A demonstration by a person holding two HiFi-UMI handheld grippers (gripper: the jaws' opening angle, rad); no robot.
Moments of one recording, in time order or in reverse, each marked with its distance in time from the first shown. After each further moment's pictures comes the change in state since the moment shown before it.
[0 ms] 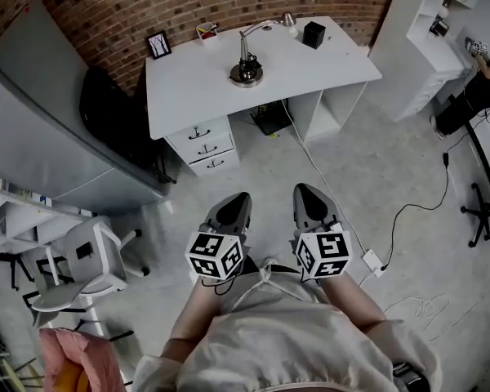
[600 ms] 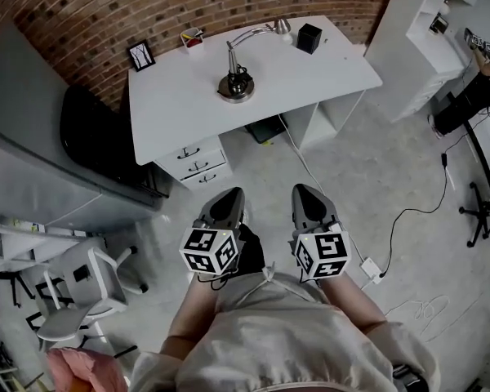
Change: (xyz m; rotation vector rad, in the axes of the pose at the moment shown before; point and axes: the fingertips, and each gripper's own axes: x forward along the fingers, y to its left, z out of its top) left arm 0.103 0.067 0.028 -0.019 0.019 -0.003; right arm 0.097 -0.051 0.007 -0.006 0.033 -0.035
